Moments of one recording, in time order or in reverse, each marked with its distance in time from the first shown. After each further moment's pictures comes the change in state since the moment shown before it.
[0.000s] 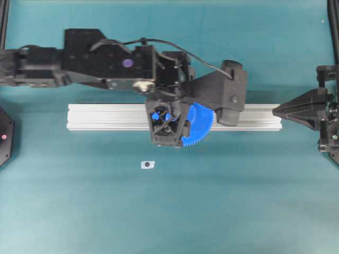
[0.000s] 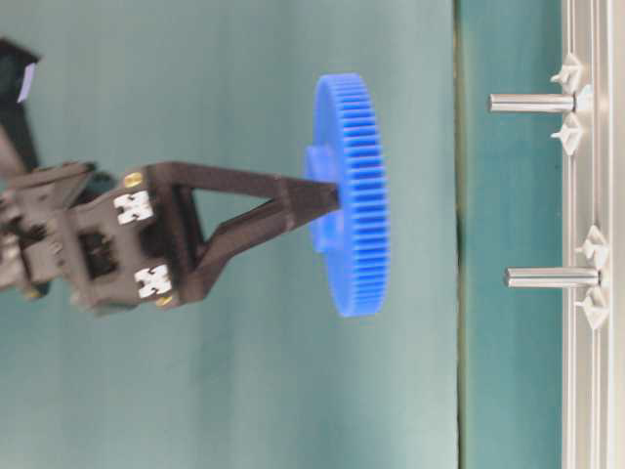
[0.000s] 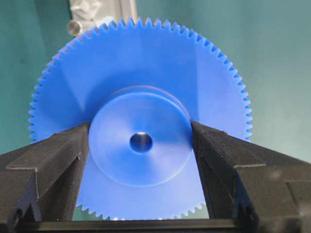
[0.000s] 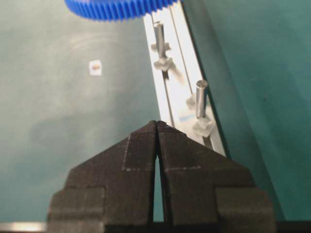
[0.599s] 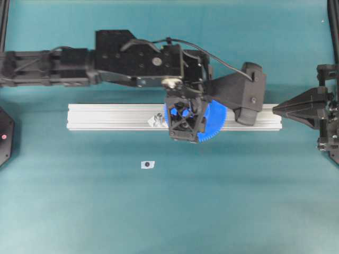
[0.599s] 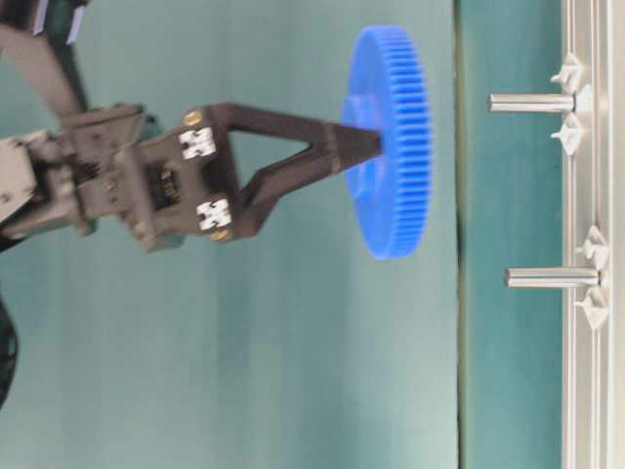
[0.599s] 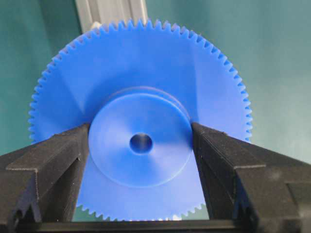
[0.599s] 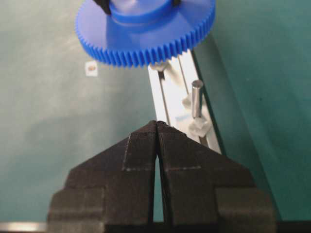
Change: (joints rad) left arm 0.015 0.124 -0.115 0.000 0.009 0.063; right arm -0.011 0.000 0.000 0.000 0.000 0.000
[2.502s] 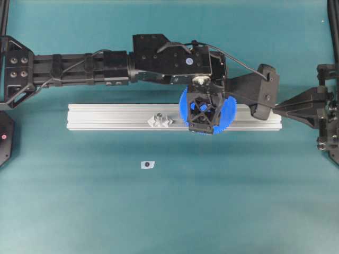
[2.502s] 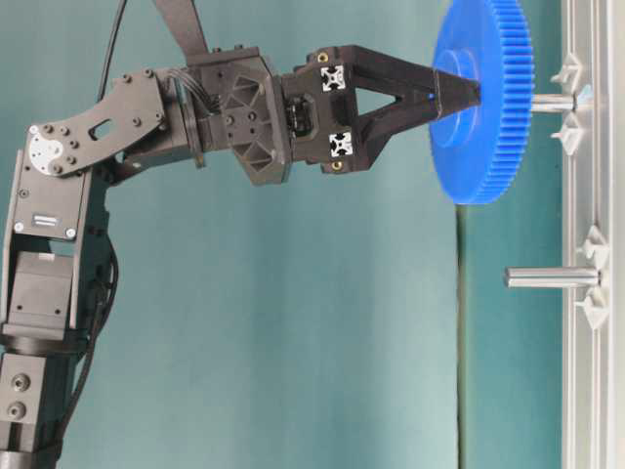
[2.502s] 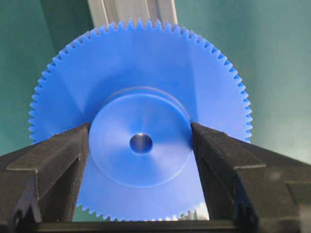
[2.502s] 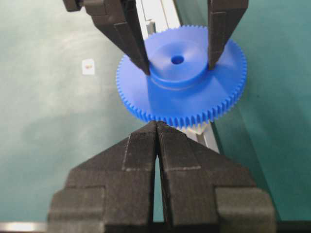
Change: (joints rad) left arm 0.051 0.176 -0.123 0.000 -0.009 0.071; right arm -0.008 0.000 0.003 0.000 0.000 0.000
